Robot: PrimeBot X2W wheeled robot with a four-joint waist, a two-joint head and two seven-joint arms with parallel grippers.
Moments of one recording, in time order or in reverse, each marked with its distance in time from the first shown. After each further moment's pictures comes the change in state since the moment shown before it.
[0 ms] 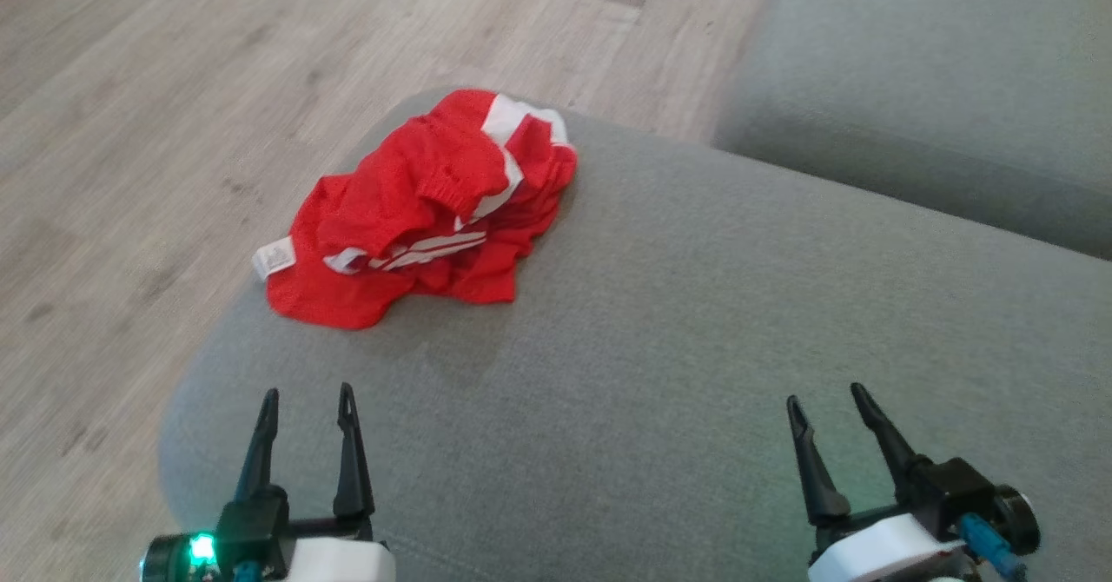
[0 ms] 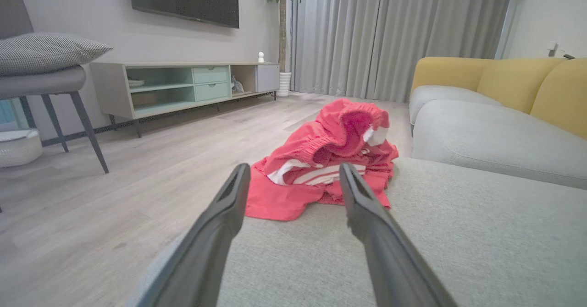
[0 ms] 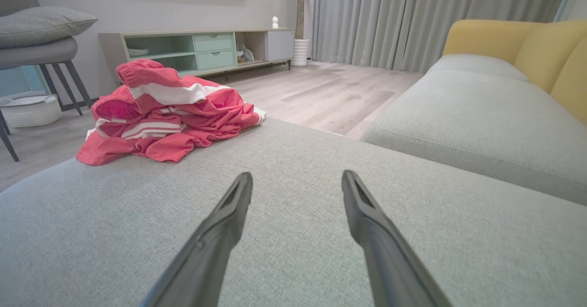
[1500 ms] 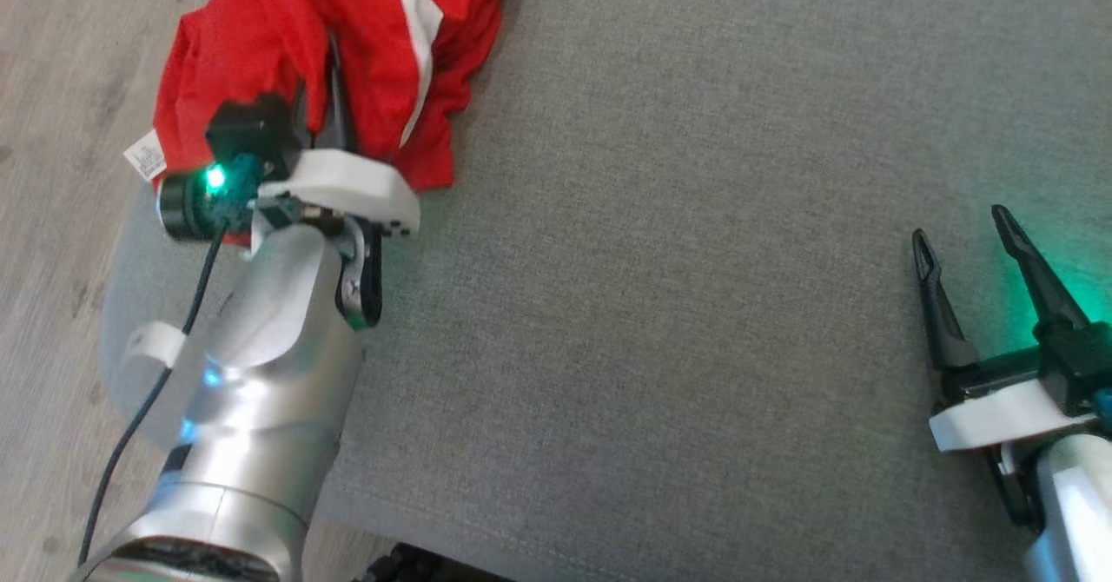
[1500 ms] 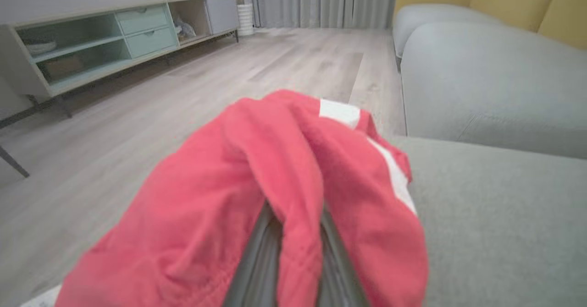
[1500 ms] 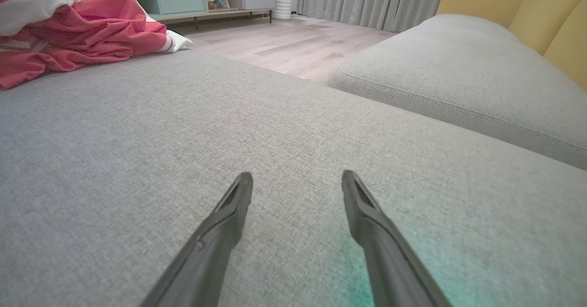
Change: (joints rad) left arm -0.875 -0.033 -0.108 0.634 -0.232 -0.025 -0.003; right arm -0.194 -0.224 -0.080 -0.118 -0.069 0.001 -0.010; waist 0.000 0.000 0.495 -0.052
